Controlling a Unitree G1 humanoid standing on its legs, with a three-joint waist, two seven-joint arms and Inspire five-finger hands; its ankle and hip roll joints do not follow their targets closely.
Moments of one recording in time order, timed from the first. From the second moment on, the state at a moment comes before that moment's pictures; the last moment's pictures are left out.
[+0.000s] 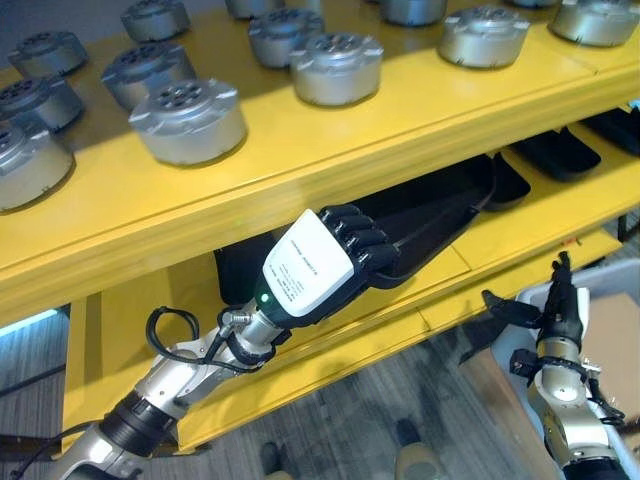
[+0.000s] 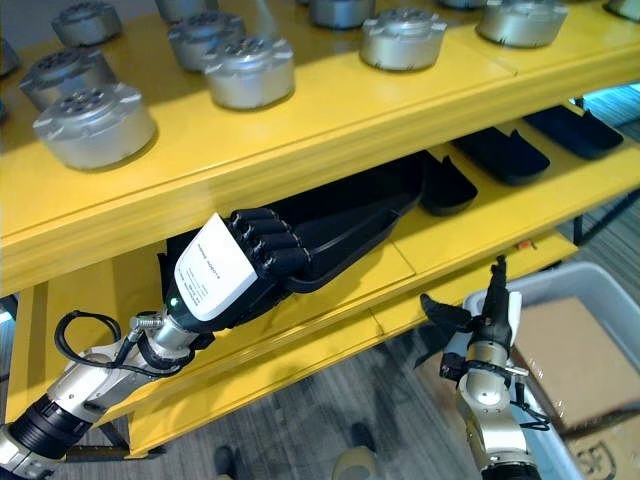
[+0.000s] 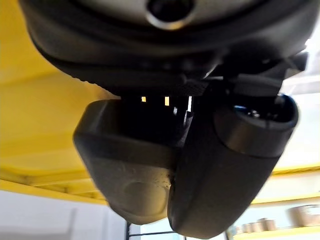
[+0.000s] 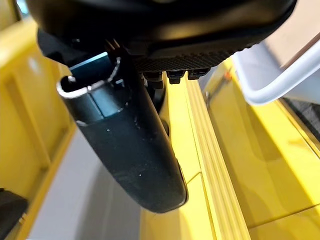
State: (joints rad) left arm -0.28 0.74 -0.45 -0.21 0.96 -0.44 0.70; right arm 0.07 -0.44 -0.01 0.15 0.32 -0.09 -0.42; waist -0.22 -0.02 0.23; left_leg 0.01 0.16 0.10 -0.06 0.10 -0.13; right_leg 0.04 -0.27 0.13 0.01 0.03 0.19
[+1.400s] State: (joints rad) left arm 0.18 0.64 -0.04 0.02 0.81 -0.09 0.87; right arm 0.11 -0.41 0.05 0.15 0.30 -0.04 -0.39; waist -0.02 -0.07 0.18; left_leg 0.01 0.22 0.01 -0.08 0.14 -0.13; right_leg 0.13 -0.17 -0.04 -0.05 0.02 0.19
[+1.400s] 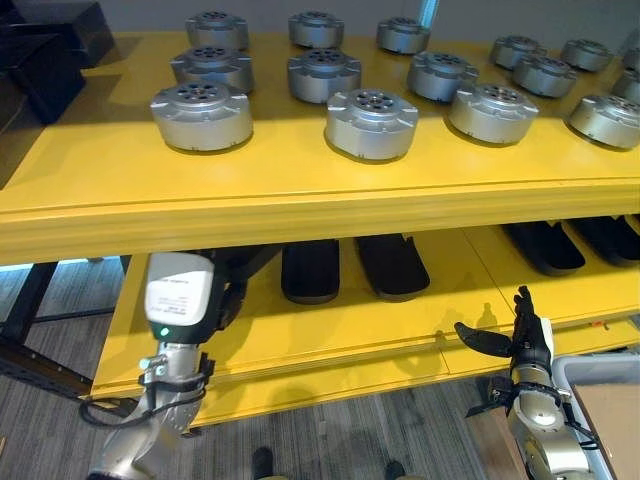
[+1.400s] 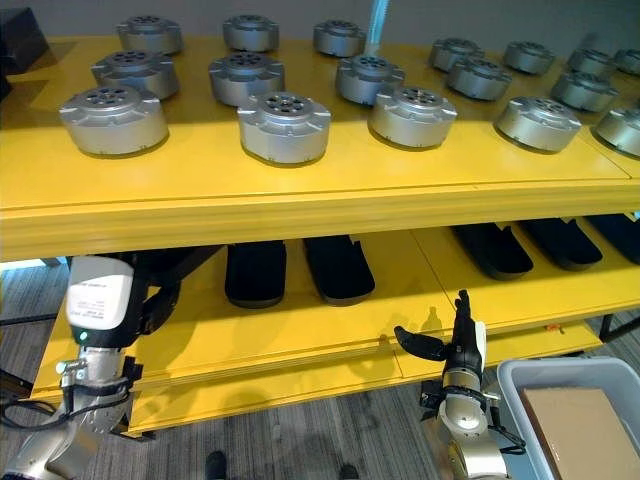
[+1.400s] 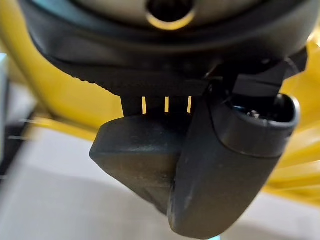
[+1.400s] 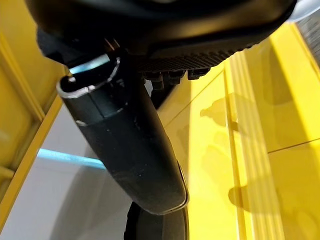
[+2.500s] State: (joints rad) left arm -0.22 0.66 -0.16 -0.05 0.75 0.07 0.84; right arm 0.04 -0.53 0.01 -0.22 0.40 -0.18 -0.40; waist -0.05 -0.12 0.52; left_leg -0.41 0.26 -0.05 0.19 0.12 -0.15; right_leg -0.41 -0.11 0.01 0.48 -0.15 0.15
